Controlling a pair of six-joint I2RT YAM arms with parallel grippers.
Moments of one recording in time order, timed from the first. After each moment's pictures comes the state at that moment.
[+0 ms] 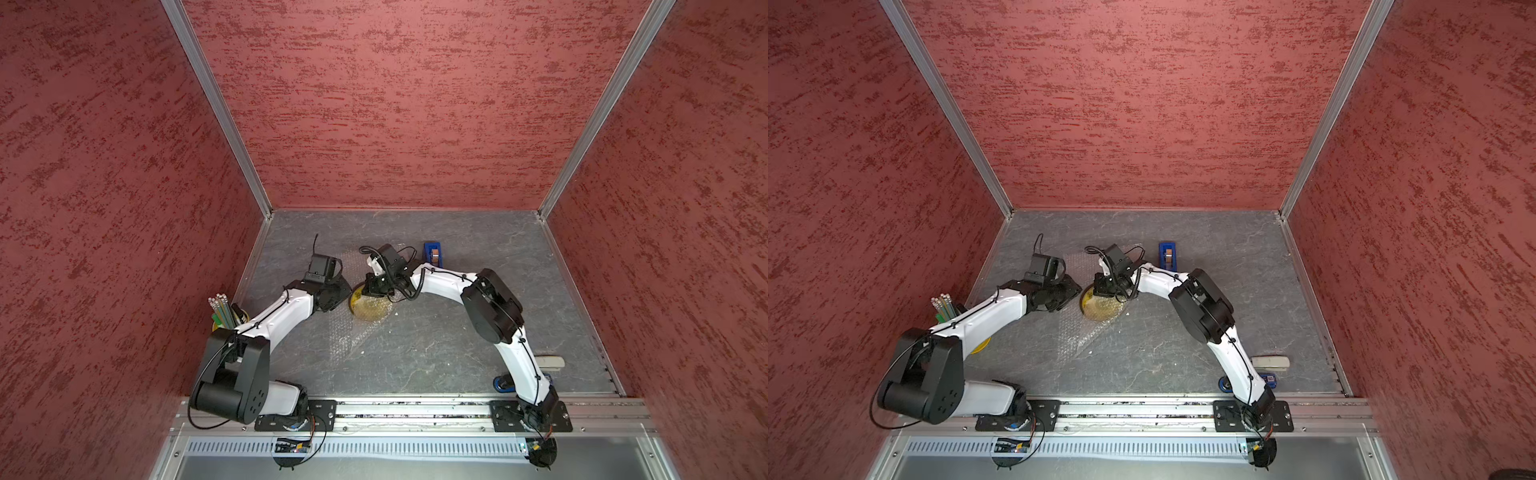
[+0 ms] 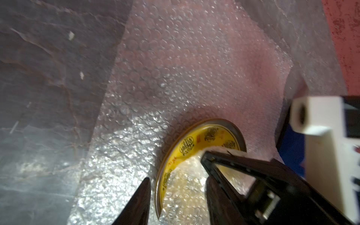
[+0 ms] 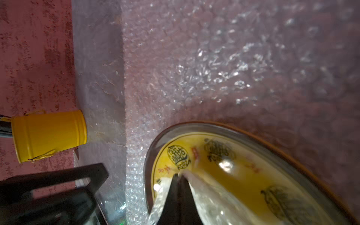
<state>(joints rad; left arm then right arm) -0.26 1.37 0.77 -0.38 0.13 -0.87 0.78 2.29 1.69 -0.30 -0.43 0.75</state>
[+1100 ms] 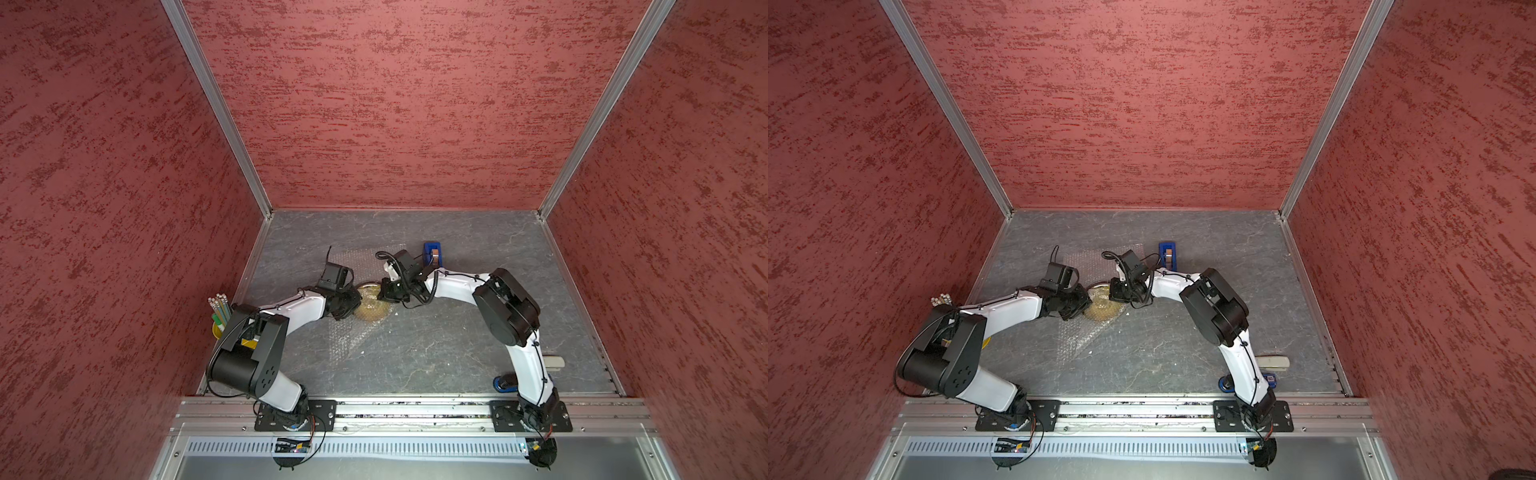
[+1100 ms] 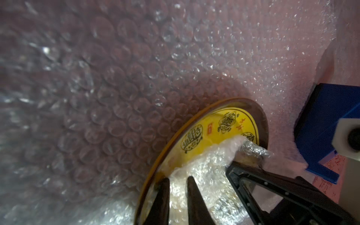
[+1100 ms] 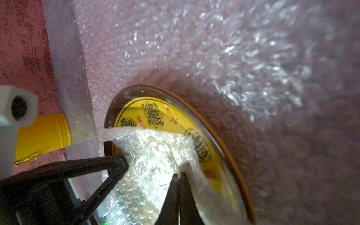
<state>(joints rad) -0.29 1.54 0.71 -0.22 0.21 -0.98 0.74 2.13 1.41 -0.20 -0.39 0.79</state>
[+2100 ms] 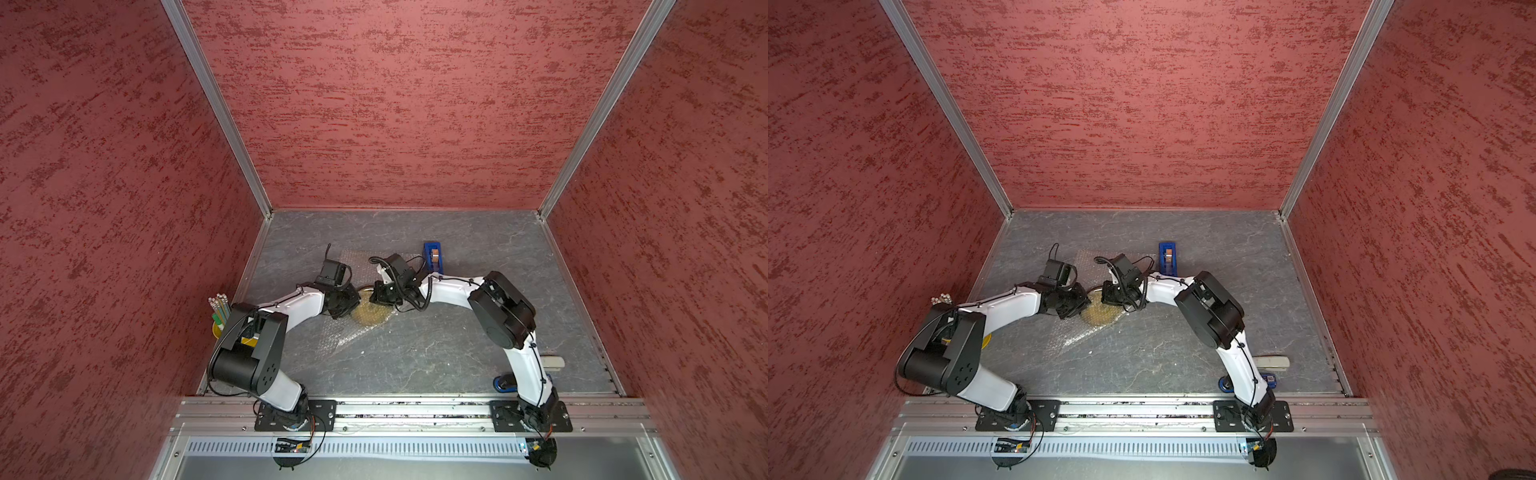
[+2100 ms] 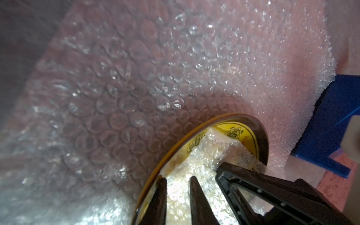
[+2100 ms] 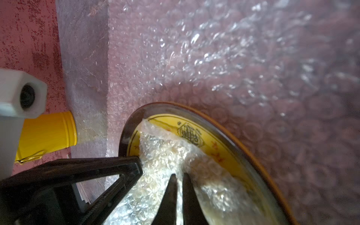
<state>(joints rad) -0.26 1.55 0.76 -0.32 0.24 -0.90 0.79 2.17 1.45 -0.16 -0.37 0.83</state>
